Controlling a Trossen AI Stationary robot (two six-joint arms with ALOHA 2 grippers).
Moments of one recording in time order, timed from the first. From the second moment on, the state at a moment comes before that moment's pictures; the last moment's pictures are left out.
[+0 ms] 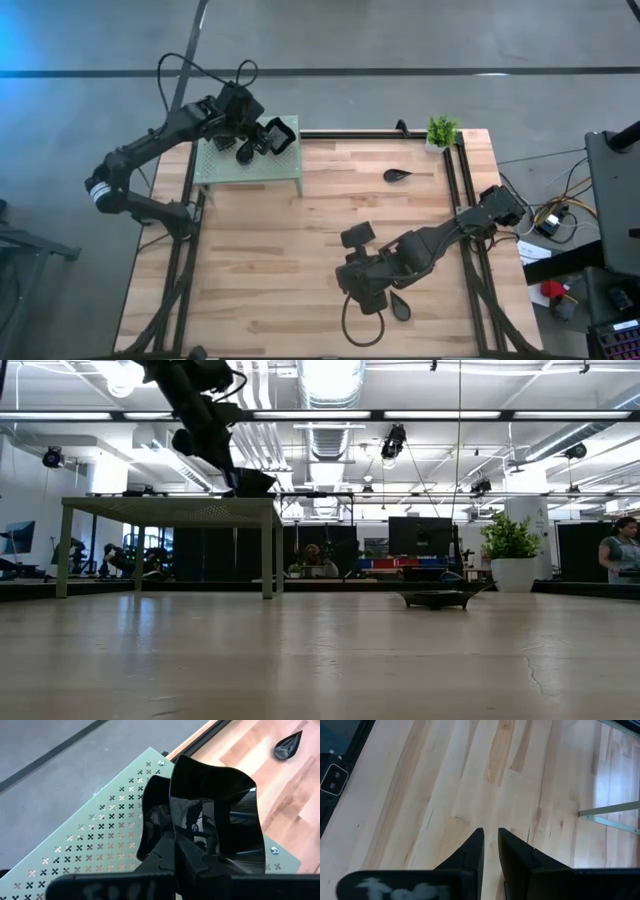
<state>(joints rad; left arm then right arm) 0.72 1.29 1.28 -0.79 -0.01 -0.06 0.49 1.86 1.88 -1.09 0.32 0.11</state>
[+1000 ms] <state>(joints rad) 0.57 1.16 1.35 -0.74 -0.07 0.23 0.48 1.86 1.81 -1.10 0.37 0.23</state>
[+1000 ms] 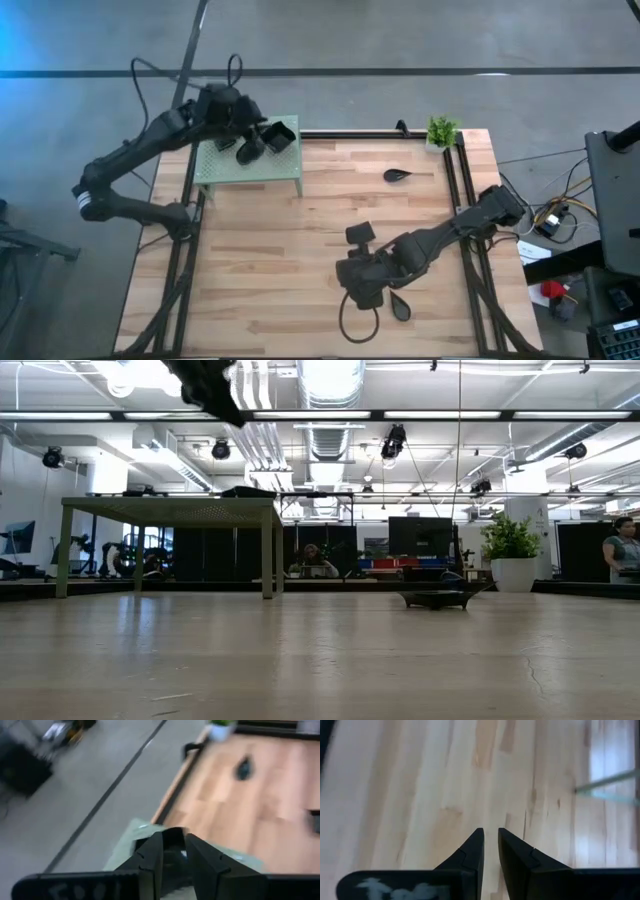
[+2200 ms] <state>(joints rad) -0.40 0.97 0.98 -0.55 -0.45 0.00 0.22 1.67 1.07 -0.79 0.29 1.07</state>
